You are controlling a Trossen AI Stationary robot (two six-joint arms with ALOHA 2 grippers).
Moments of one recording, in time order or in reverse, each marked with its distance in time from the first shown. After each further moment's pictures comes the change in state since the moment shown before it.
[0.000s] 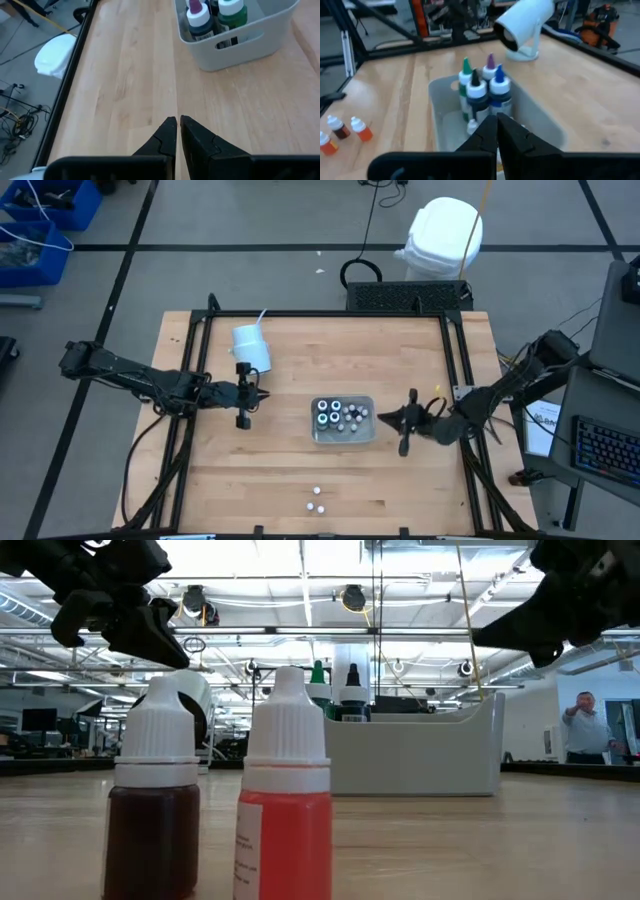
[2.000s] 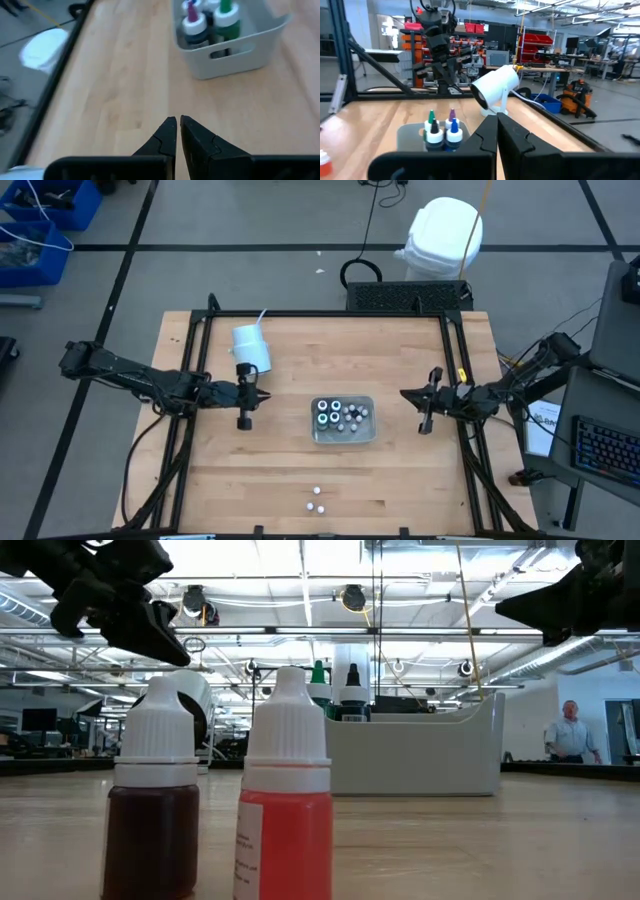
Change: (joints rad) left arm 0.000 0.000 -0.001 0.018 0.034 -0.081; right arm -0.055 -0.590 -0.267 0.160 0.002 -0.508
